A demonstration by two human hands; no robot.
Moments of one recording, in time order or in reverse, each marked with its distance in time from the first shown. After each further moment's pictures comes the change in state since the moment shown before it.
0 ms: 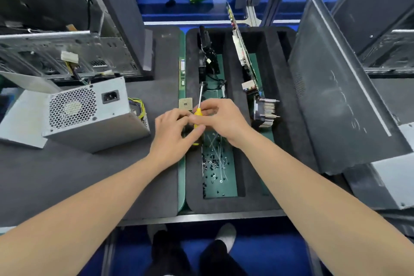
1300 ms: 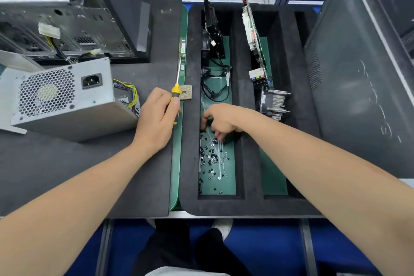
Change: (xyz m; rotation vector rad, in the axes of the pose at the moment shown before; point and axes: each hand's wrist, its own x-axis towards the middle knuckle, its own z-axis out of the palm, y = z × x) left_hand 0.012 -0.009 -0.011 -0.190 0.103 -0.195; right_hand 0.047 0.017 -0.009 -0.913 -0.558 0.325
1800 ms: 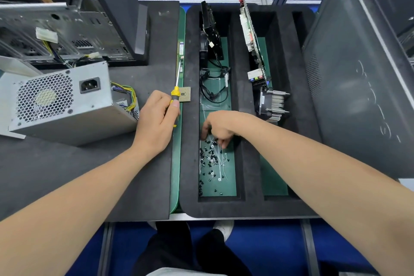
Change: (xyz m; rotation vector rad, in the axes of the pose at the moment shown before) left_hand 0.000 -0.001 0.001 0.010 -0.014 0.003; right_hand 0.001 -0.003 0.006 0.106 -0.067 0.082
